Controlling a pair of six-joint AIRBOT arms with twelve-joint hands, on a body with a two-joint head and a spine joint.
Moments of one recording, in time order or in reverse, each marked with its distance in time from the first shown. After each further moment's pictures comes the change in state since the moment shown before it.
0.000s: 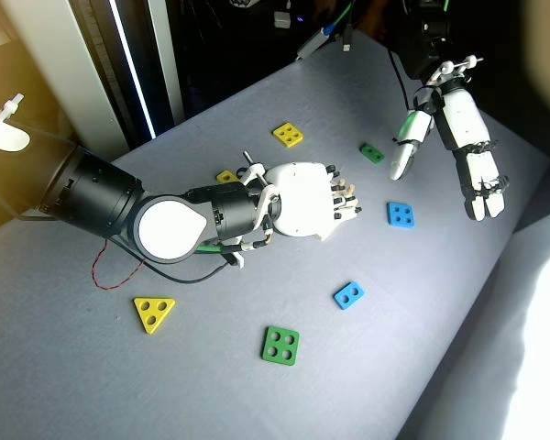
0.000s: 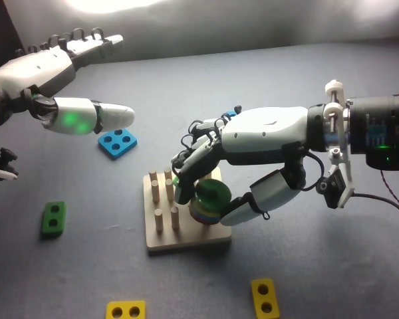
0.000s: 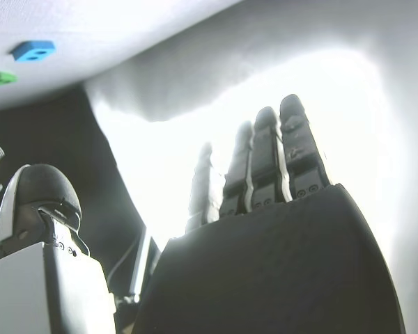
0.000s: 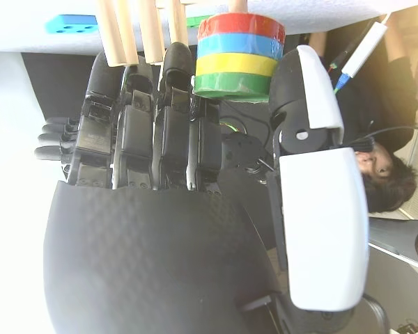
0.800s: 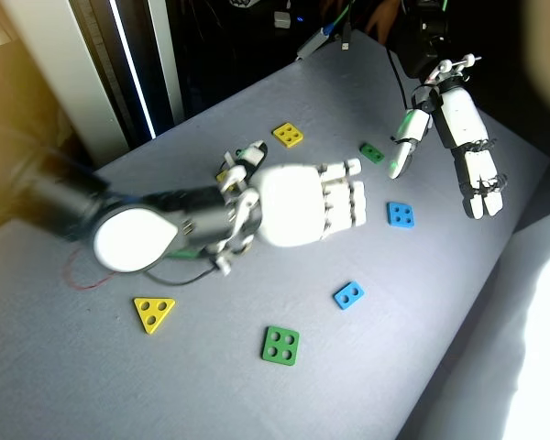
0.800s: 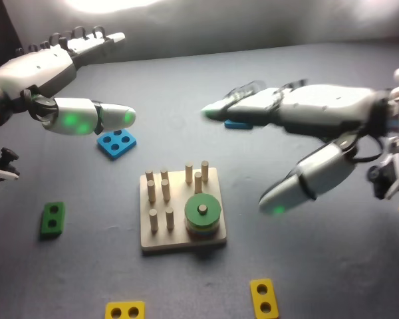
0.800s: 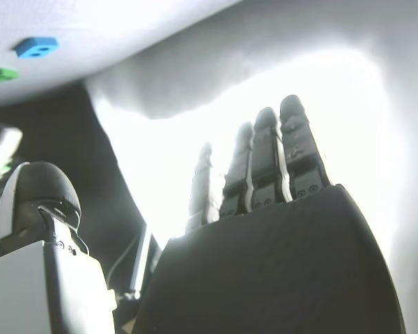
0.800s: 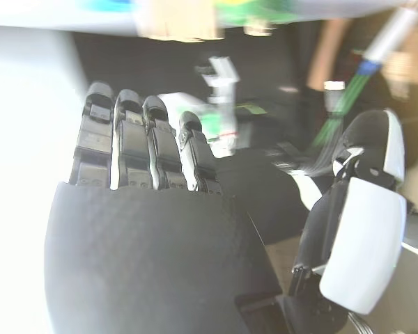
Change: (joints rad) left arm 0.002 0.014 -0.029 0.003 -0.029 0.000; right arm -0.084 0.158 -0.069 0.365 -0.031 -0.248
